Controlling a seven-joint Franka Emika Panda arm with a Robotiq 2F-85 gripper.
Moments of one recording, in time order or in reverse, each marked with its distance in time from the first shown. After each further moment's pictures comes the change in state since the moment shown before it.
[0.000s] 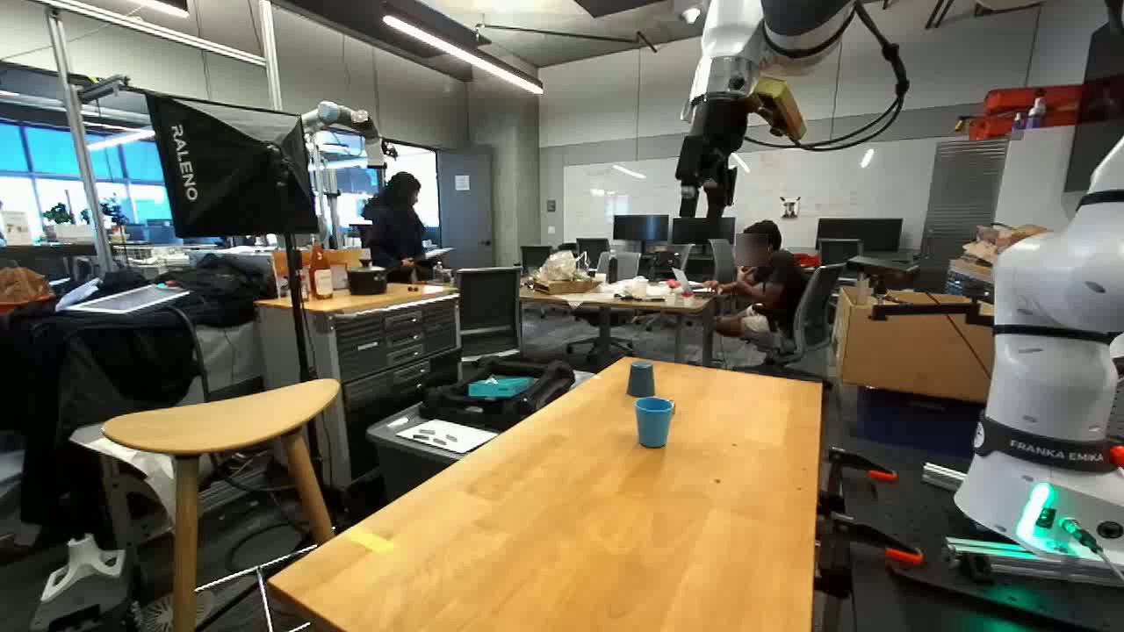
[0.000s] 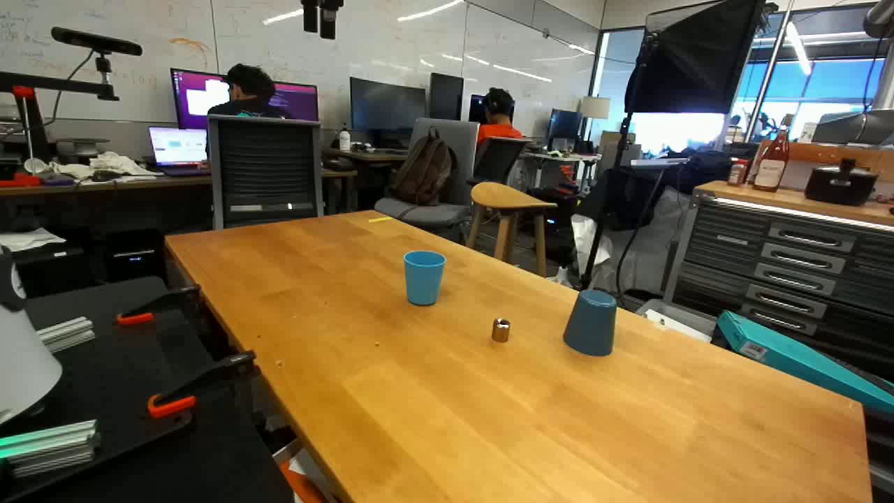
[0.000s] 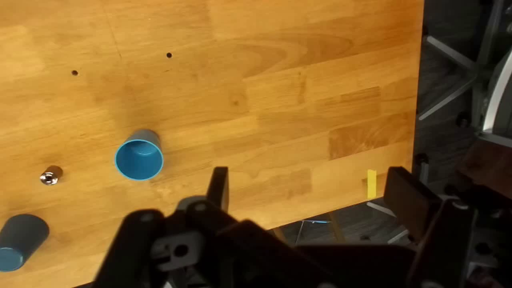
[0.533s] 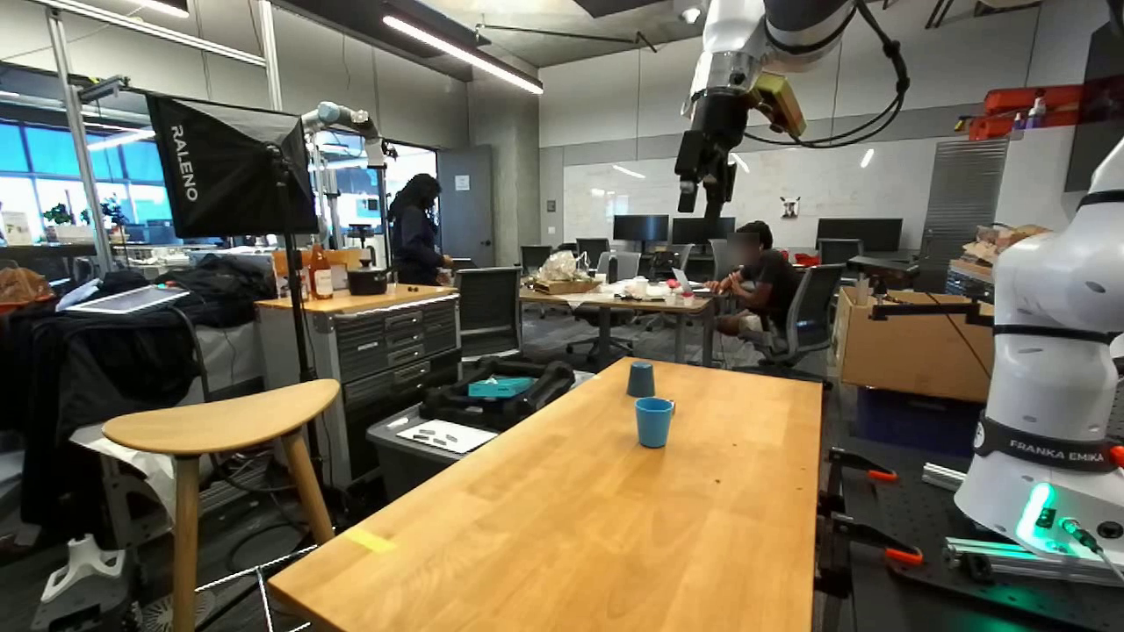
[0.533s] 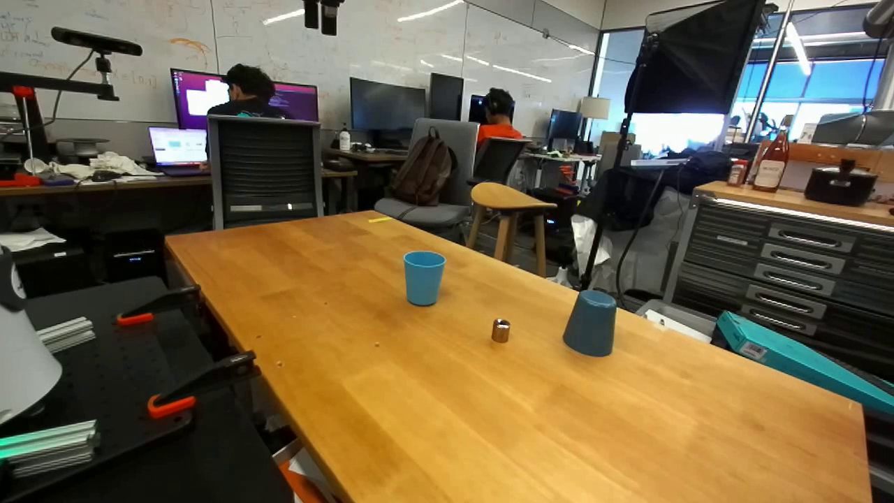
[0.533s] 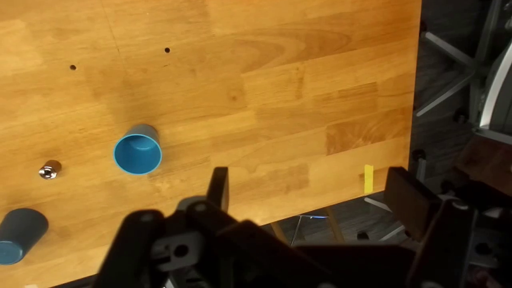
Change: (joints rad) arm 0.000 -0.005 0.000 0.009 0.000 0.002 0.000
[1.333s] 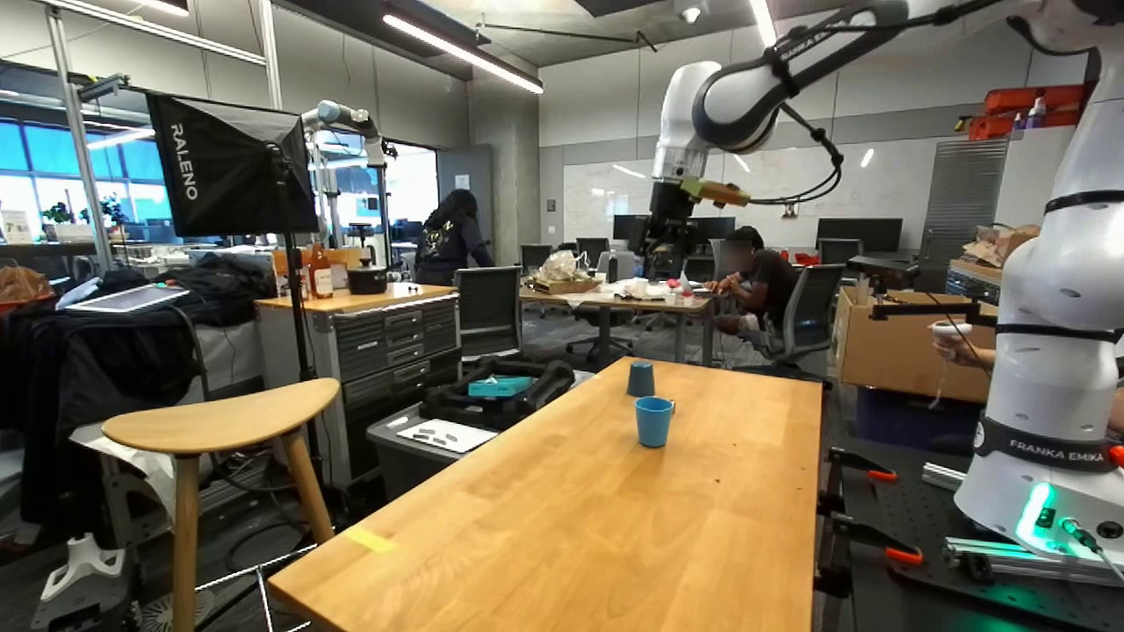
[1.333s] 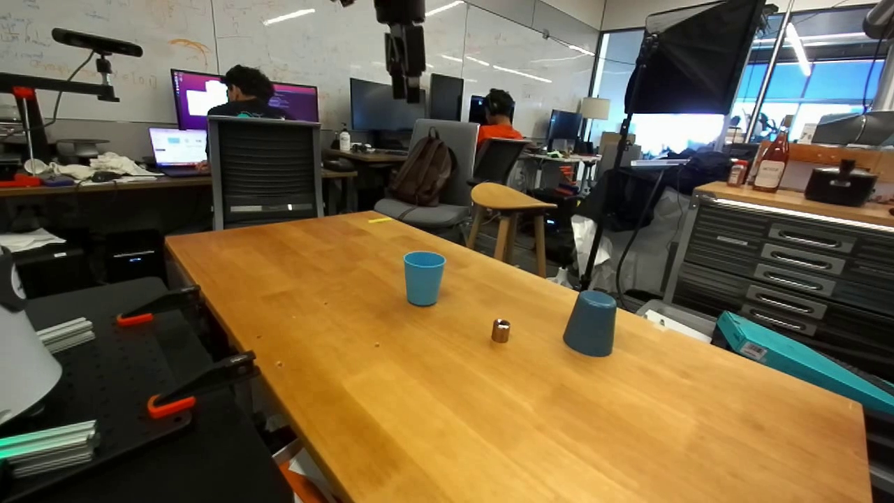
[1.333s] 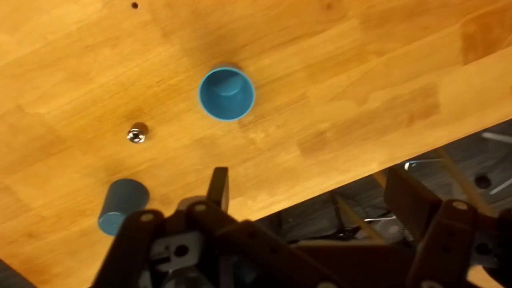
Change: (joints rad) arm -0.142 0.282 -0.020 0.006 -0.210 0.307 0.150
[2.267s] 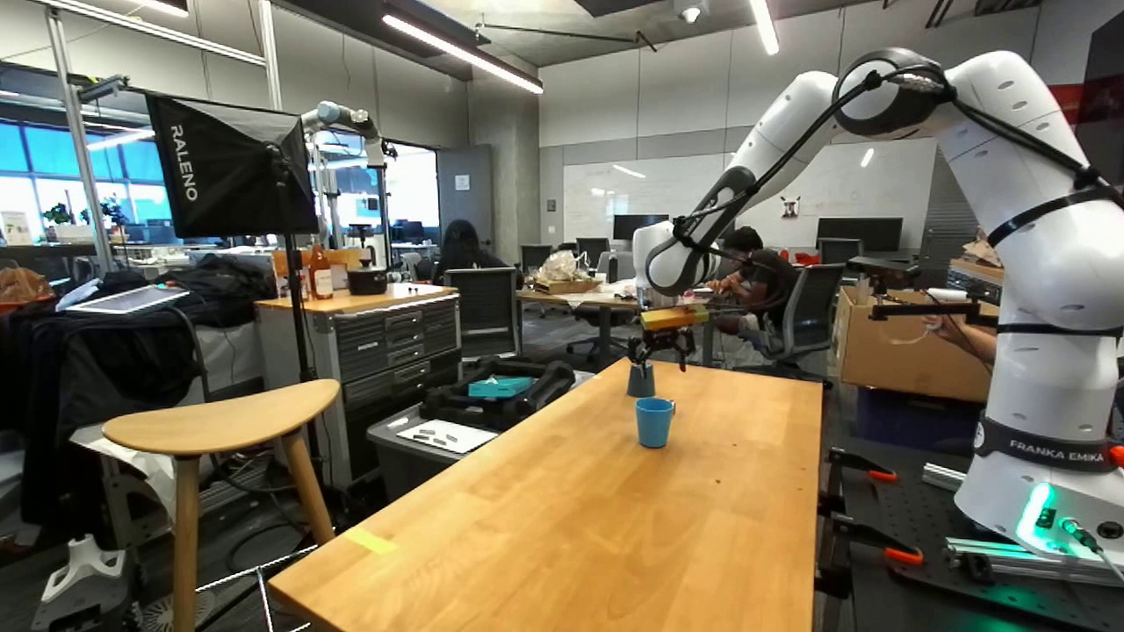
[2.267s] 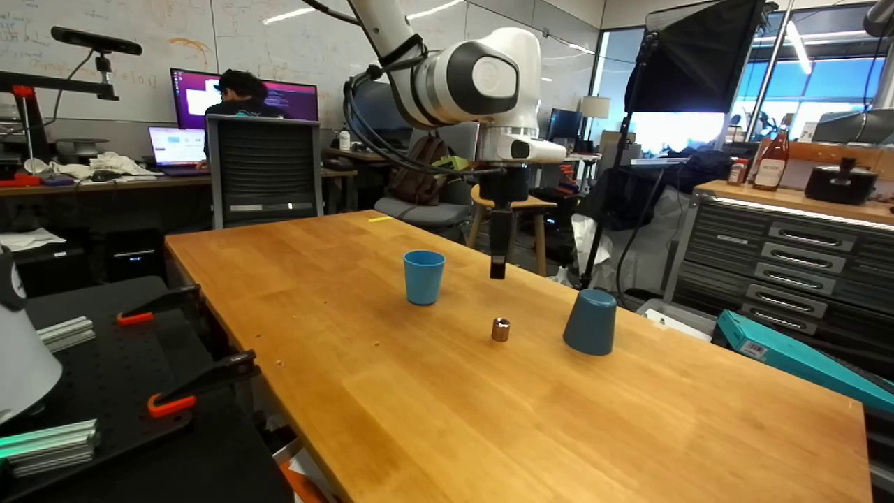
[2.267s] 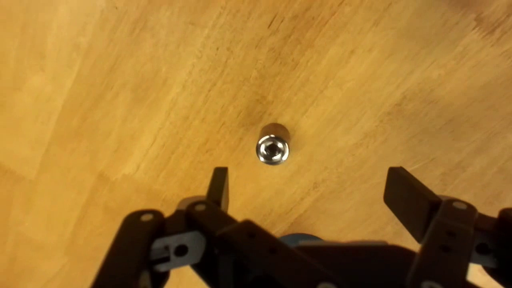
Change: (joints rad) arm -0.038 0.656 -0.237 0.241 -0.146 0.212 0.367
